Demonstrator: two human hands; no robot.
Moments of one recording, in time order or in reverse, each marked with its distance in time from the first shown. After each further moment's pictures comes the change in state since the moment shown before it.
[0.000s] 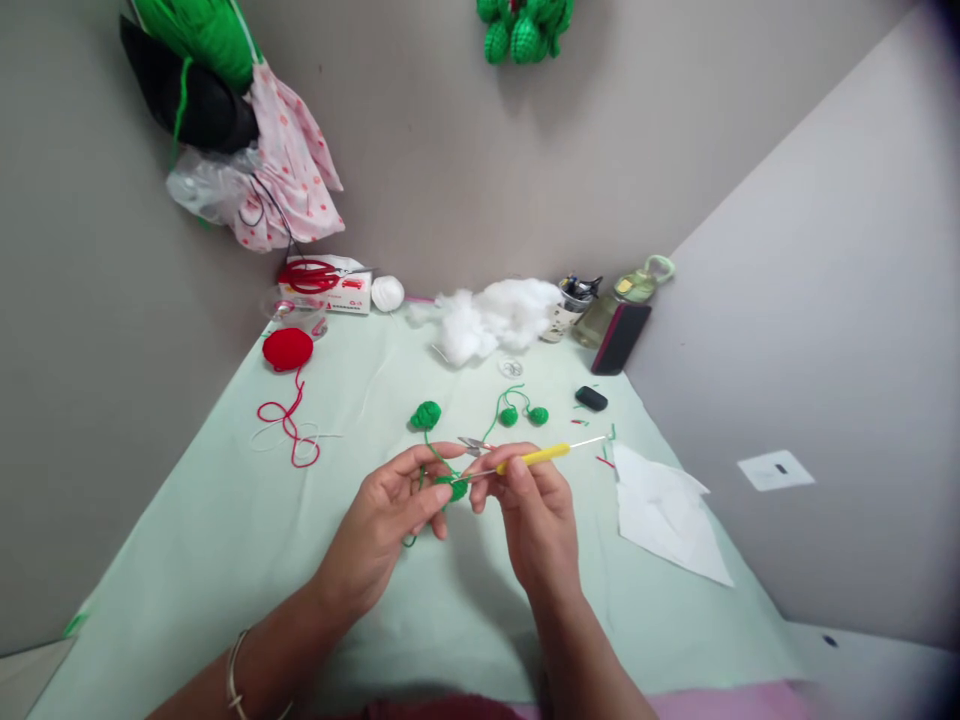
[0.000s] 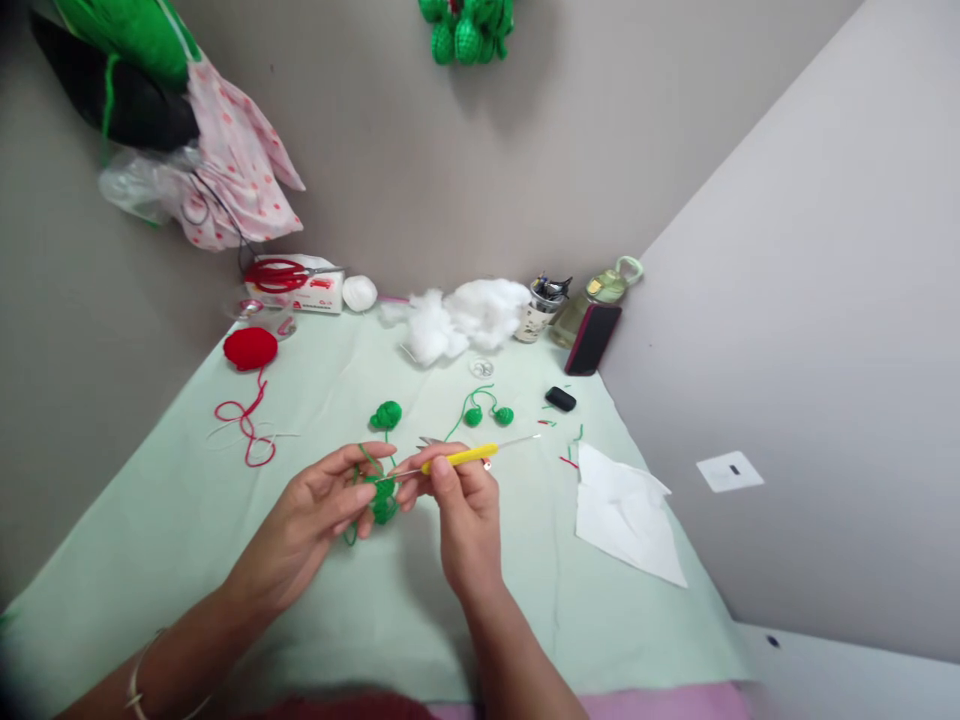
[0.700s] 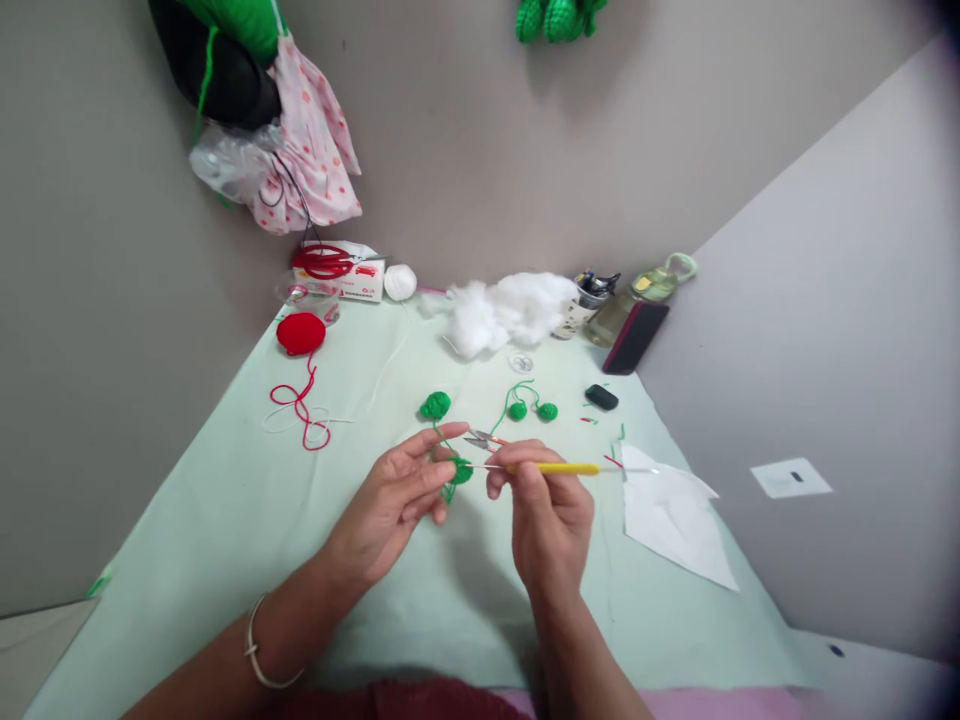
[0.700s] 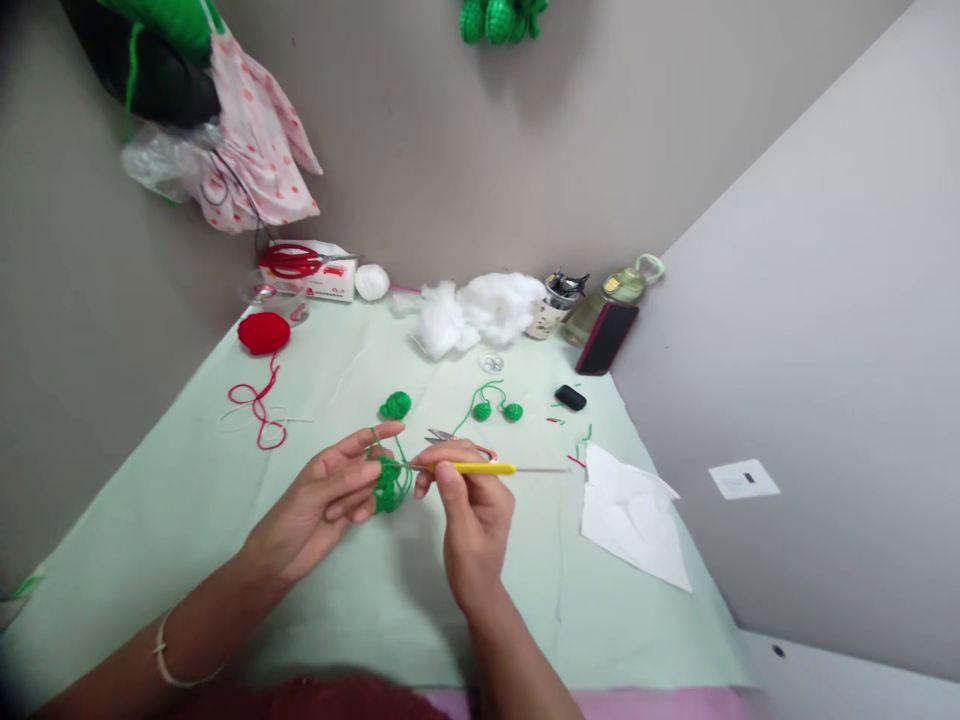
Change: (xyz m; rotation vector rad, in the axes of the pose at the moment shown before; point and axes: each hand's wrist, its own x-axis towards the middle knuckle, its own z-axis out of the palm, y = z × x) left_hand 0.006 -0.004 -0.006 -0.260 -0.051 -0.094; right_hand -0.008 0.006 0.000 -0.385 0.033 -0.310
